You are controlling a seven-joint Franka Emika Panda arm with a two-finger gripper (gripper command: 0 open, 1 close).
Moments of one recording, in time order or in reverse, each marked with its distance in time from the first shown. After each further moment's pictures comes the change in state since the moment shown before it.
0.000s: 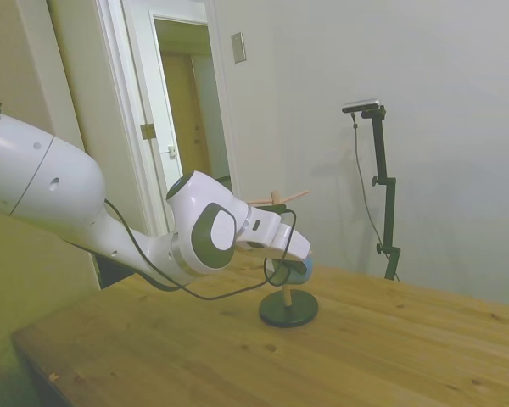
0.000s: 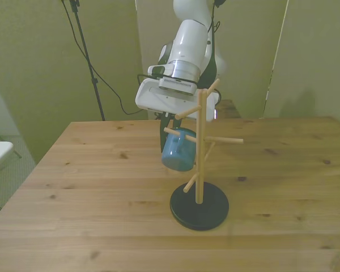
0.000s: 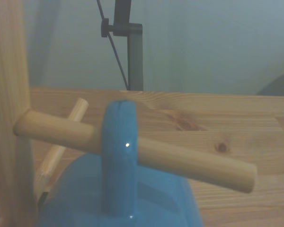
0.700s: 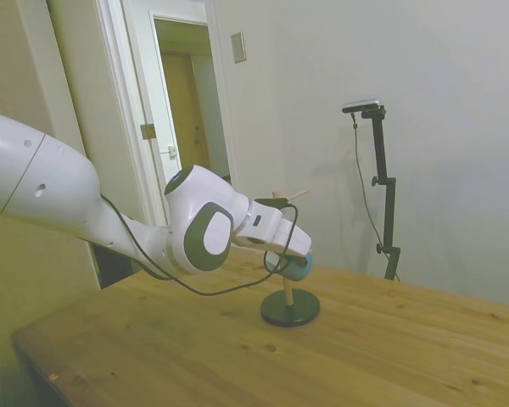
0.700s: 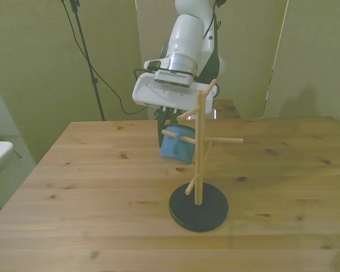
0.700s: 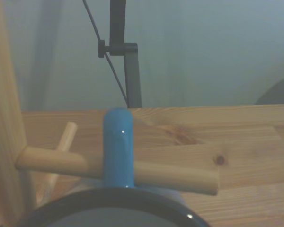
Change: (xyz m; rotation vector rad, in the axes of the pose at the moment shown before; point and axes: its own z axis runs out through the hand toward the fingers) arm 0.011 0.003 -0.013 0.045 0.005 0.049
